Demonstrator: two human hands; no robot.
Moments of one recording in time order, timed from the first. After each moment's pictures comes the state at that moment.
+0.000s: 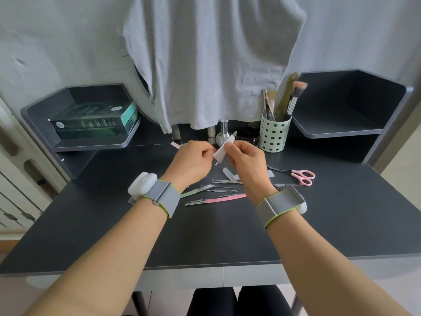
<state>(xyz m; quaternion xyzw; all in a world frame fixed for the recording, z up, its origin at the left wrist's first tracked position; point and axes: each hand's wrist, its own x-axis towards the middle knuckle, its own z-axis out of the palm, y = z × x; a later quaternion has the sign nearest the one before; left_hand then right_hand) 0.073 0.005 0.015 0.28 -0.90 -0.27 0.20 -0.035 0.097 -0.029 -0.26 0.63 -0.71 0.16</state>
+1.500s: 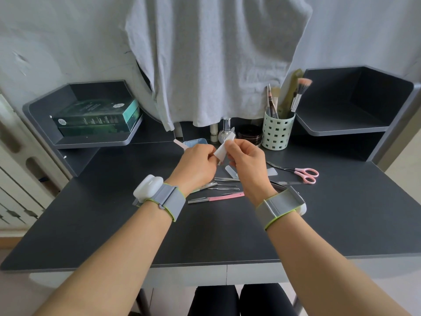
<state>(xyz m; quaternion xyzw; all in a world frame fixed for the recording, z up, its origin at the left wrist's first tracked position) 0.075 0.013 0.008 0.29 -0.91 -0.24 0.18 -0.027 0.095 -0.032 -0.25 0.60 -0.73 0.18</state>
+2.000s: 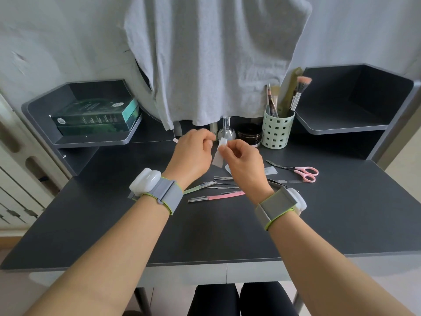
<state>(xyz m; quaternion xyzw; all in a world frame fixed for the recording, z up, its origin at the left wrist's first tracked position) 0.073 0.003 0.015 0.27 -0.90 -0.22 0.28 -0.029 0.095 -0.038 -0.34 0.72 -0.60 0.07</state>
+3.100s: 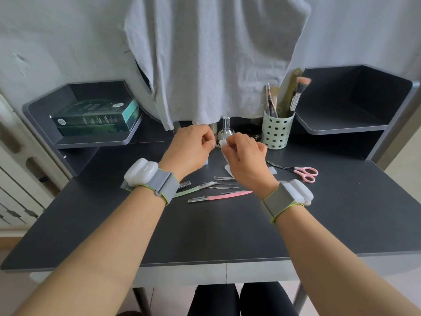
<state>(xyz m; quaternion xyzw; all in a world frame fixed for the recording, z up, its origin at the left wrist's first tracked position) 0.074 -0.006 0.028 0.25 -0.91 -0.20 0.25 -0.043 0.097 -0.033 -0.45 0.78 -0.42 -0.08</state>
